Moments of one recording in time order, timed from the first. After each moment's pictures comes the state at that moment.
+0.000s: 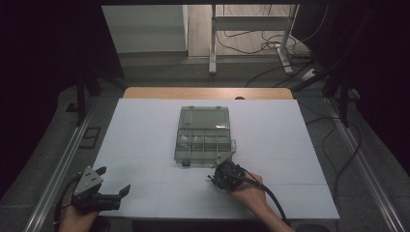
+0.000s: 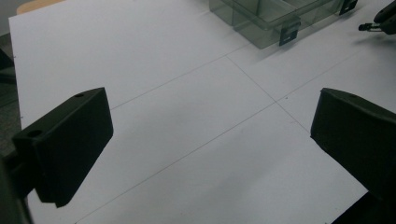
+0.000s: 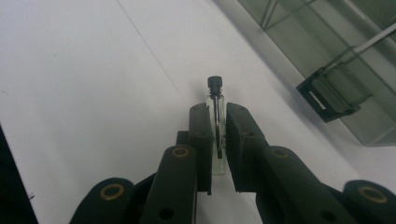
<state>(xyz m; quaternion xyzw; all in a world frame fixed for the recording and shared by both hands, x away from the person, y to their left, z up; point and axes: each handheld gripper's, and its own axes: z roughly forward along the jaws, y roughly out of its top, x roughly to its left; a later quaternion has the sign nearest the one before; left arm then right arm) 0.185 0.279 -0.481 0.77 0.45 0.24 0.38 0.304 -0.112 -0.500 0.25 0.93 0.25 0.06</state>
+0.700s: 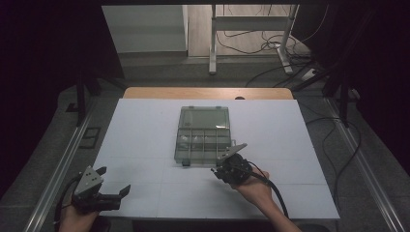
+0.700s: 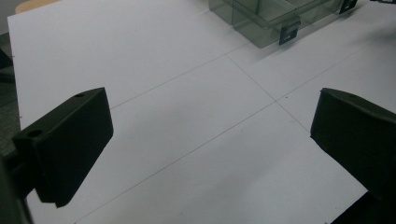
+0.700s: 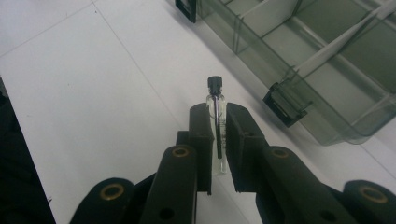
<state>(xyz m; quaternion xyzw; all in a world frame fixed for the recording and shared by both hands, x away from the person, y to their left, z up) 0.185 0.279 -0.481 0.77 0.45 0.24 0.38 0.312 -0.129 -0.480 0.28 0.91 0.30 0.06</state>
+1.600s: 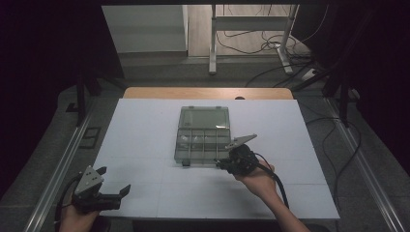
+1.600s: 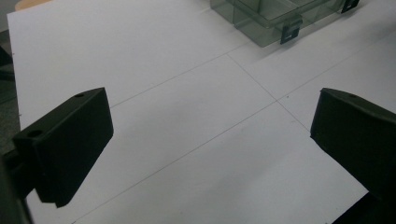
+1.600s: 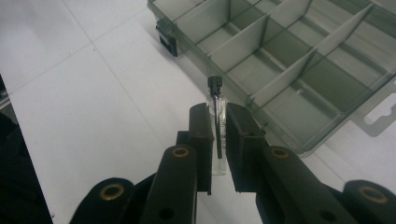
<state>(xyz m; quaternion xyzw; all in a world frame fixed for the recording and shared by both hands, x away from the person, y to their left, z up) 0.186 0.278 -0.481 0.77 0.45 0.24 0.38 0.328 -0.143 -0.460 0.30 0.89 0.33 0.06</state>
